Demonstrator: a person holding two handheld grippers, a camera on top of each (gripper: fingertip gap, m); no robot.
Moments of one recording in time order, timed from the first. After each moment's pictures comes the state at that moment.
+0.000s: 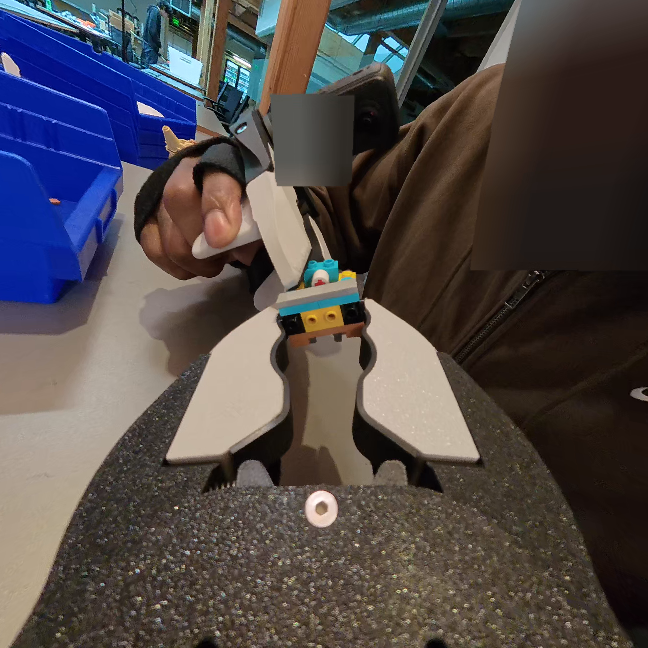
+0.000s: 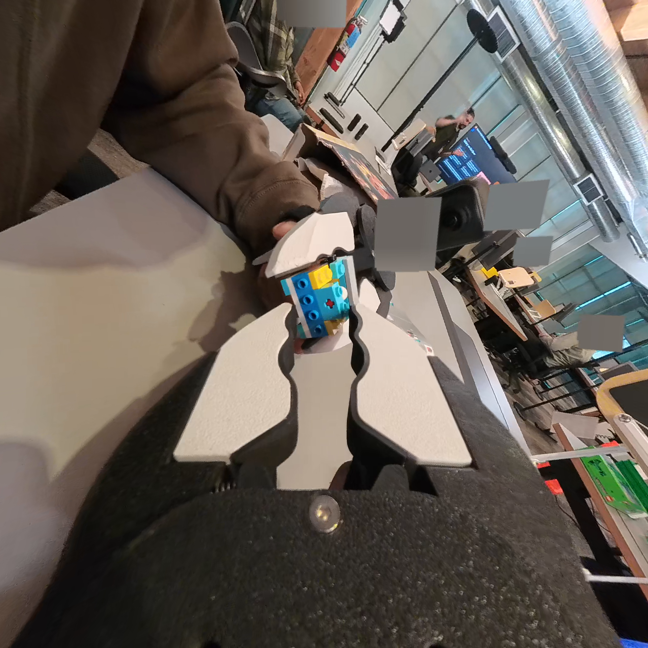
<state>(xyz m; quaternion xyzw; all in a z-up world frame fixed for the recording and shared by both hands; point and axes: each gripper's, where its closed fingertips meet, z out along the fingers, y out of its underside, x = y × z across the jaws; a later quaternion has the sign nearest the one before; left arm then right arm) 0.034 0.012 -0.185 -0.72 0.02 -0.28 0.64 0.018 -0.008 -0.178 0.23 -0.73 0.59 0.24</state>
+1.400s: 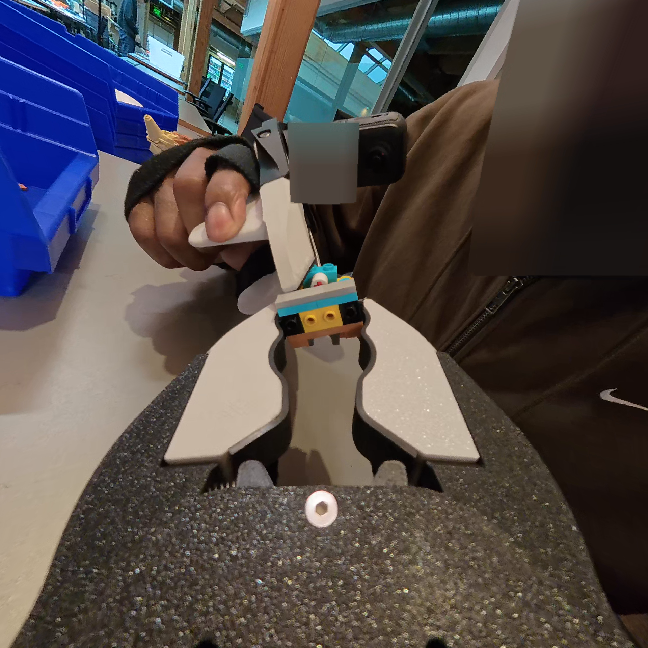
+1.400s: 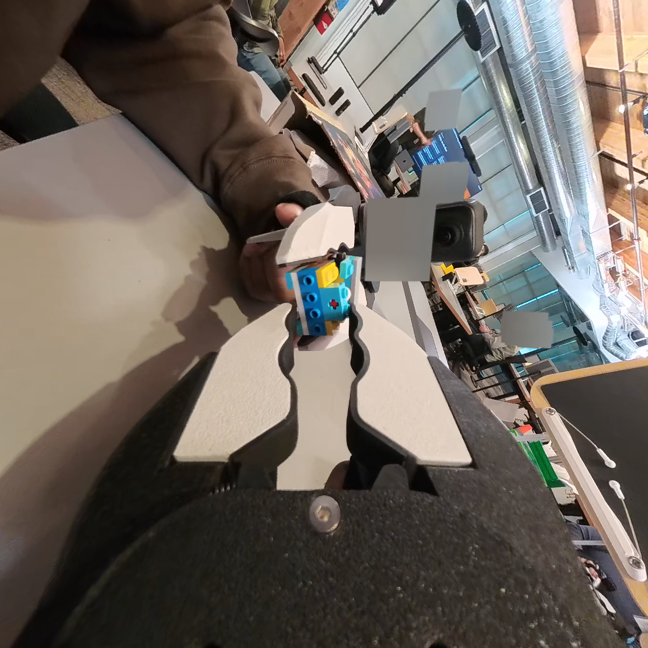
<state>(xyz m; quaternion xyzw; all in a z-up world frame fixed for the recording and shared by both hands) 0.039 0.012 -0.184 -0.71 0.02 -0.32 0.63 0.018 -0.010 -0.181 0.25 -0.73 0.55 0.32</state>
